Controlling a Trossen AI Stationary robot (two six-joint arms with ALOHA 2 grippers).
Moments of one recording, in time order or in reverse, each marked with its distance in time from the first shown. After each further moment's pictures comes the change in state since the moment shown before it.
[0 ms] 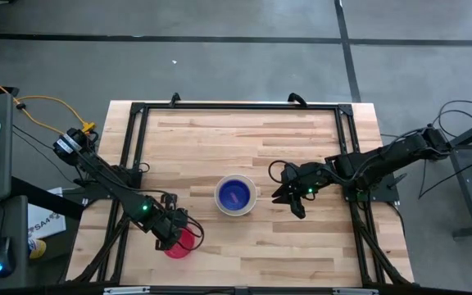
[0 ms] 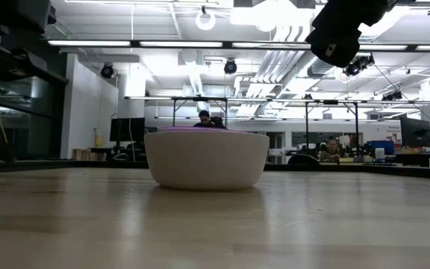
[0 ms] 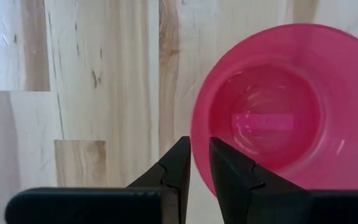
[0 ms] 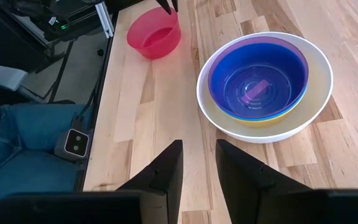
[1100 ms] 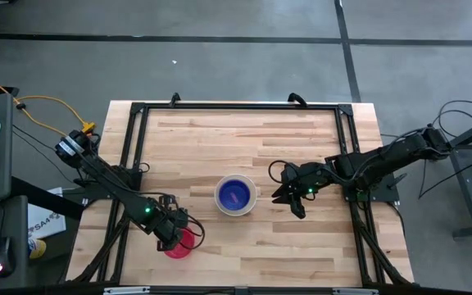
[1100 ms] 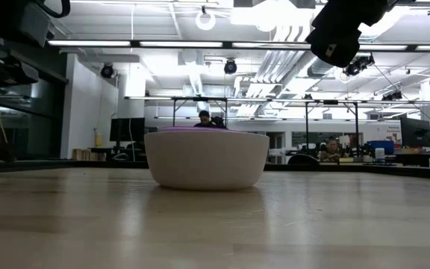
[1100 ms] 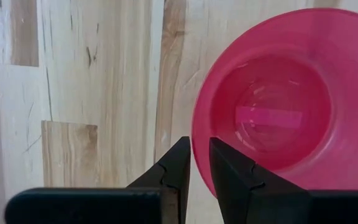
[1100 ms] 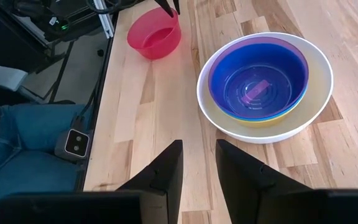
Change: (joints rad) left arm 0.000 0.038 -0.001 -0.008 0.028 -0.084; right arm 0.000 0.000 0.000 0.000 0.000 0.000
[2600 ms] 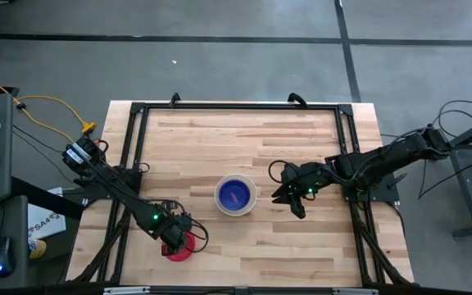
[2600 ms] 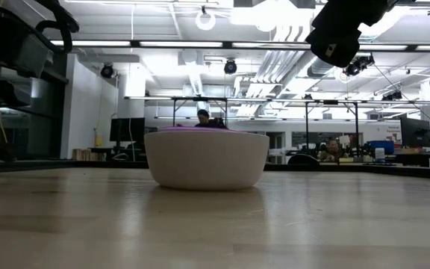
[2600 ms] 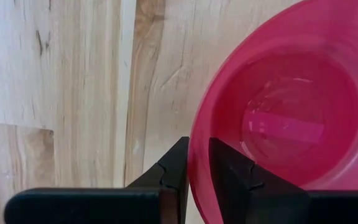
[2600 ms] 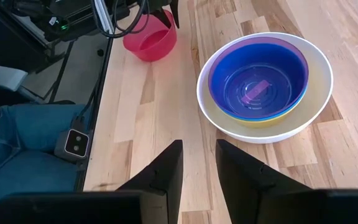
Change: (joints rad) left arm 0.000 0.115 0.001 0.084 0.053 -0.053; right arm 0.000 0.000 0.000 0.000 0.000 0.000
